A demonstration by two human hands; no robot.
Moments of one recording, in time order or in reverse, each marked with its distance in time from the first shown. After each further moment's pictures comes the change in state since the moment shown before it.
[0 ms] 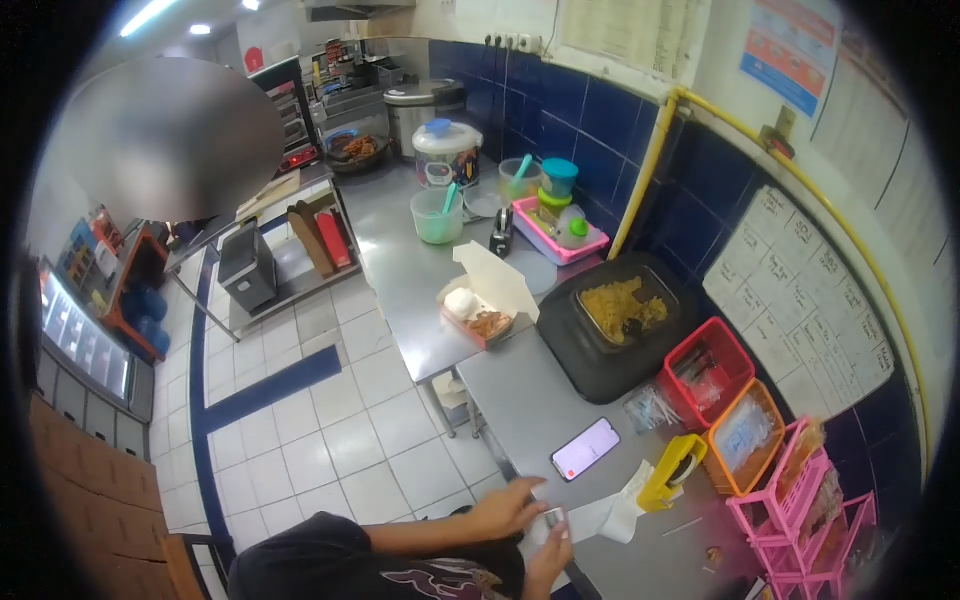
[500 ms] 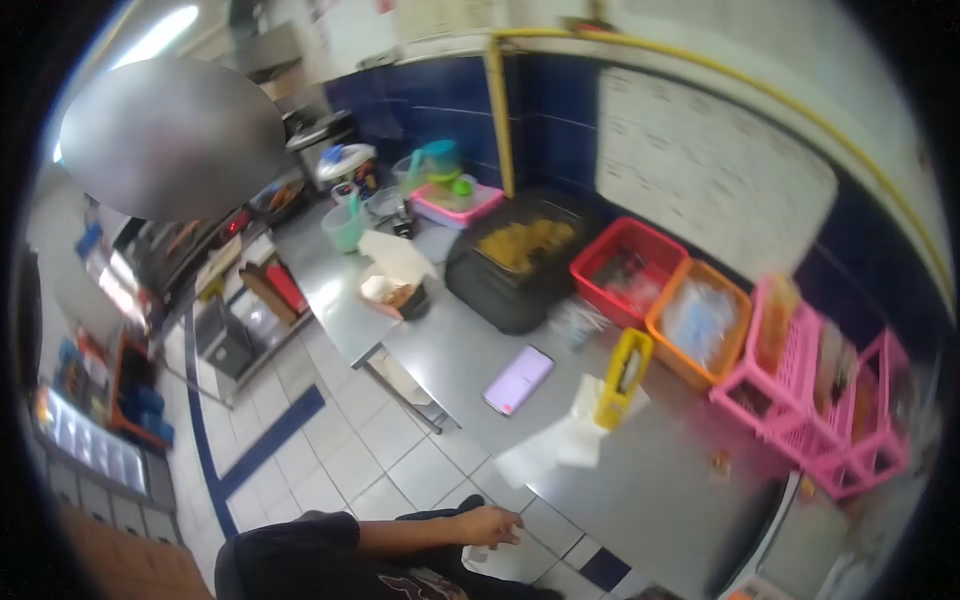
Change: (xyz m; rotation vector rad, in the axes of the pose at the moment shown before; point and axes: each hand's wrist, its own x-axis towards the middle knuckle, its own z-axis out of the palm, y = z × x) left_hand -0.067 -0.030 0.159 0.175 -0.948 -0.146; right_hand -0.189 0.232 -0.243 -0.098 -0.178 0.685
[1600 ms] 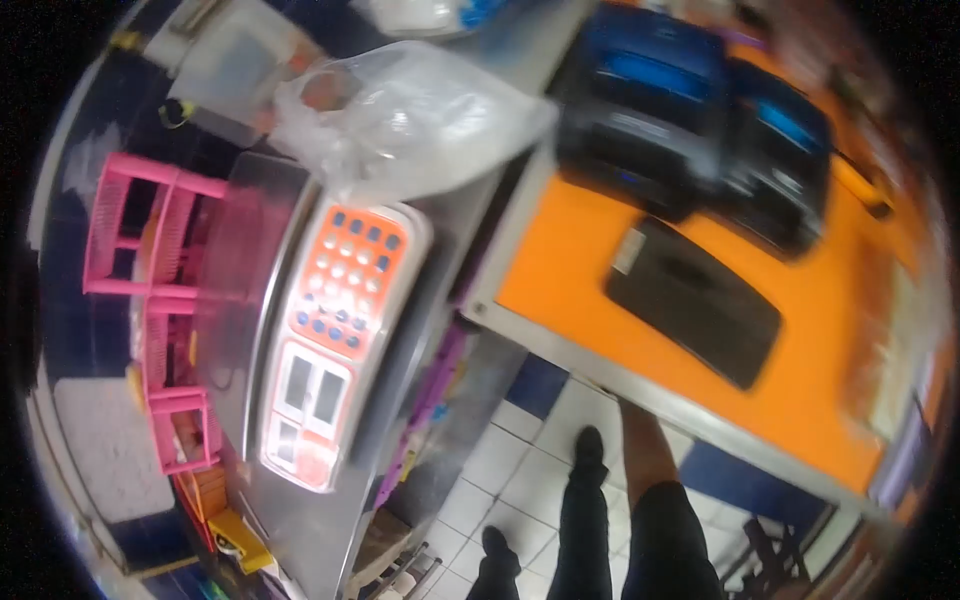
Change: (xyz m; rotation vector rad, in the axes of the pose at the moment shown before) left_hand 0.090 -0.155 0.112 0.316 -0.241 -0.444; right_hand 0.084 0.471 -0.359 0.206 1.293 0.575
